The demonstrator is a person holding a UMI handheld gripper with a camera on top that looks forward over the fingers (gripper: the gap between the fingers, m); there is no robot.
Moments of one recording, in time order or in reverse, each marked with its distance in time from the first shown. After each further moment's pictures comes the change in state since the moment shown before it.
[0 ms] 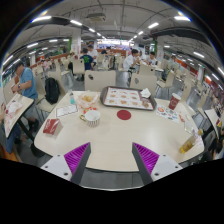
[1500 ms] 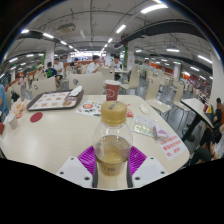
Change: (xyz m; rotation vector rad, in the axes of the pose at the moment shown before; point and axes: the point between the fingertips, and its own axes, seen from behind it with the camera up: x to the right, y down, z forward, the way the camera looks) arm 0.435 0.064 0.140 0.145 0.234 0.139
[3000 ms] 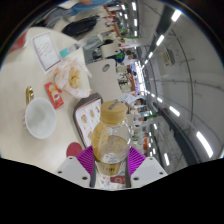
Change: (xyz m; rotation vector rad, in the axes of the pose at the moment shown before) arm -0.438 -0.186 0.020 0.185 0.232 -1.302
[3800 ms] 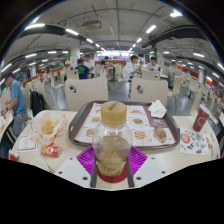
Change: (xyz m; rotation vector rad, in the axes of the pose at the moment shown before) arm -0.087 0.037 0.088 0.012 -0.475 1.251
